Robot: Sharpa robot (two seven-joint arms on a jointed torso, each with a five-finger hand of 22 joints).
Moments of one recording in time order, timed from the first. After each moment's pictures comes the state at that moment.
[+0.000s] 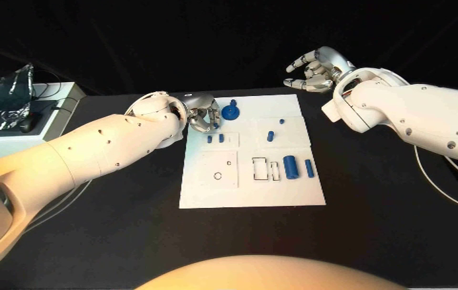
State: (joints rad) left arm 1.12 -0.55 0.09 1.11 -1.53 -0.07 0.03; left_hand 1.39 -0.19 0.73 -0.04 0.05 1.00 0.13 0.29 0.39 1.10 0.07 0.41 0.15 1.35 0.00 1.40 0.98 0.12 1.27 0.10 1.26 1.12; right arm 1.35 -0.79 -0.11 1.35 -0.90 -0.48 -0.03; right_hand 1.41 -0.22 0.27 0.24 0.34 0.85 0.17 0.26 0.25 1.41 0.08 1.40 1.31 1.47 0.00 1.53 1.31 0.03 1.47 0.10 1.42 1.31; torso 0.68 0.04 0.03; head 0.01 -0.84
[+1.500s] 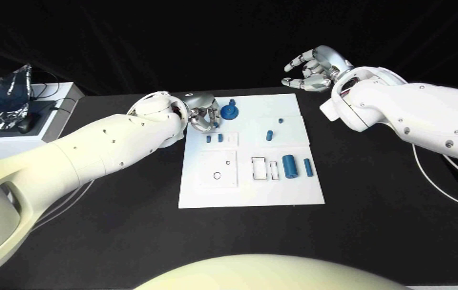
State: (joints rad) left arm 1.12 -0.51 0.09 1.07 -1.55 -0.08 0.03; left_hand 1.39 -0.19 0.72 -0.04 0.05 1.01 0.13 0.28 0.39 1.11 0.07 0.40 0.15 1.35 0.00 1.40 0.98 0.12 1.27 0.10 1.26 1.12; right arm 1.35 -0.79 -0.11 1.36 -0.91 -0.48 -0.03; right_hand 1.41 -0.22 0.27 0.24 0.34 0.85 0.17 0.26 0.25 1.41 0.08 1.40 1.31 1.47 0.00 1.53 1.31 0.03 1.47 0.10 1.42 1.31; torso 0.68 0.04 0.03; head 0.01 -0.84
